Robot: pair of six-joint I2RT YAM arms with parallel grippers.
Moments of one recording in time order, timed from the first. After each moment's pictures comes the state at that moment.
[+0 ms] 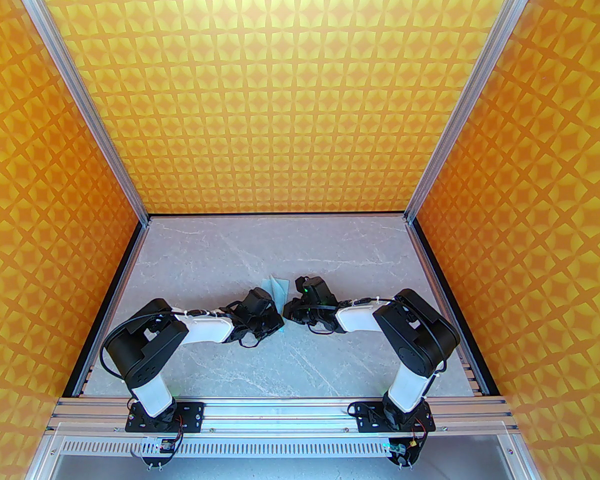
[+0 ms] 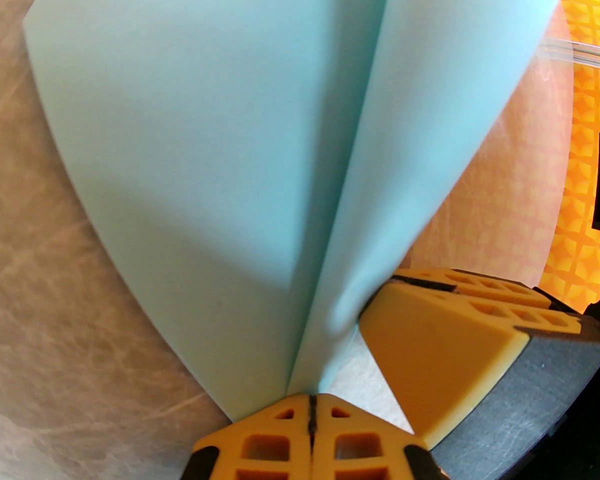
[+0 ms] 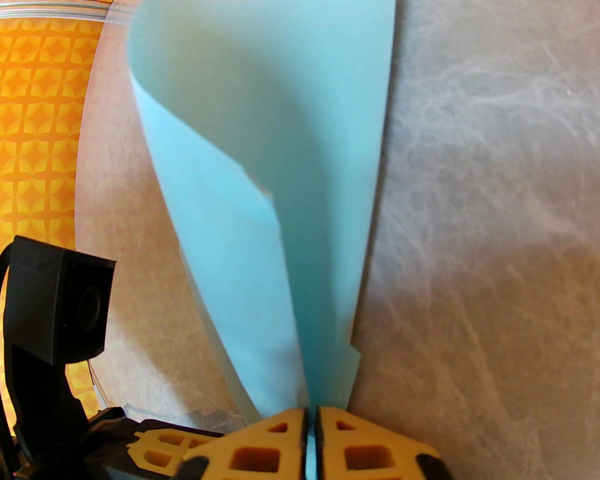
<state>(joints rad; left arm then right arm) -0.79 1.75 0.77 0.11 0.22 -1.25 0.60 1.77 0.72 0.25 -0.39 0.82</state>
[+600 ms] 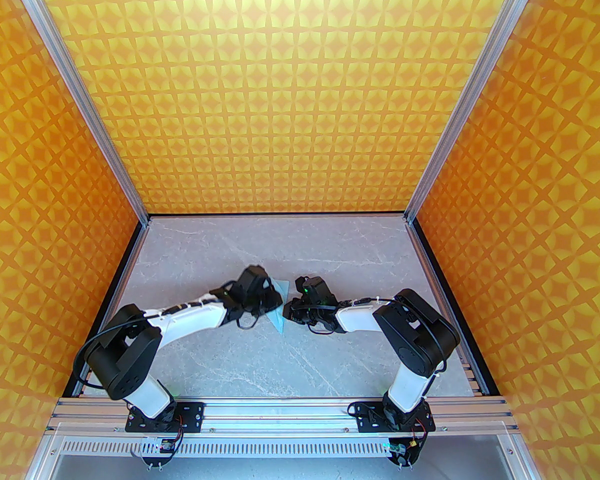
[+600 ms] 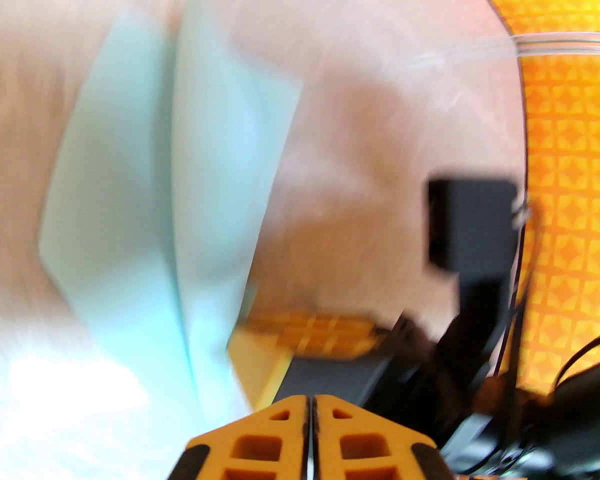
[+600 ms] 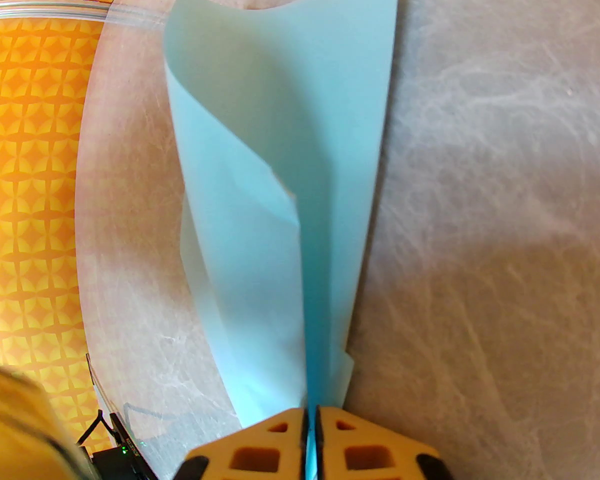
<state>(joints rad) -0.69 1.66 0.98 -0.11 0.19 -0.99 0.60 1.78 0.72 0.25 -0.39 0.82</state>
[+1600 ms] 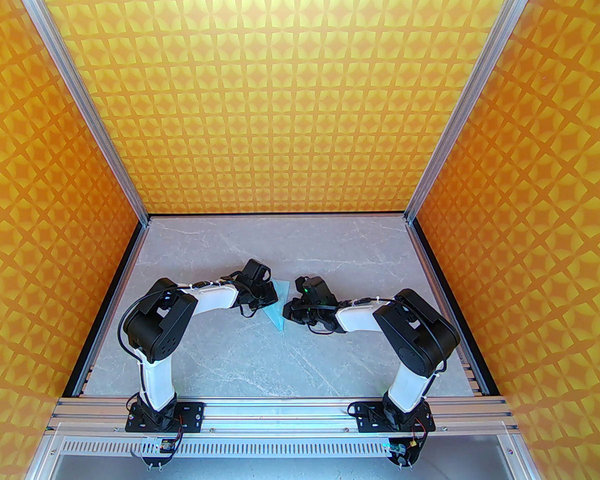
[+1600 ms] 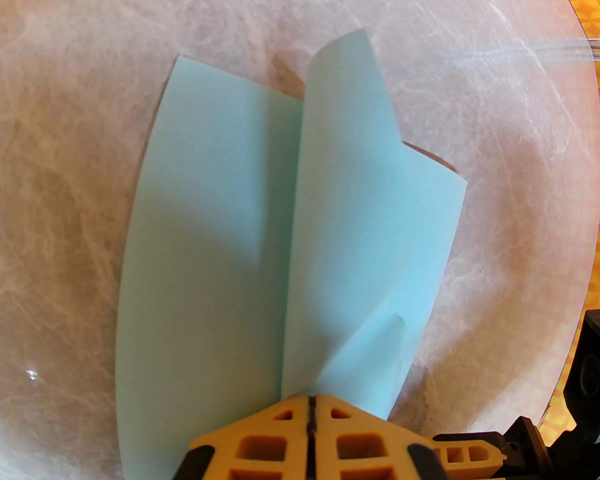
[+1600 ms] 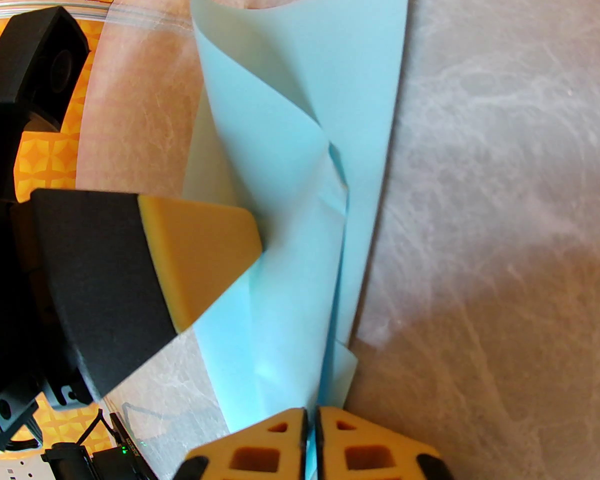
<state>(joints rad) -0.61 1.93 1.09 -0.14 0.24 -0.87 0.60 1.77 0.72 0.25 -0.38 0.82</state>
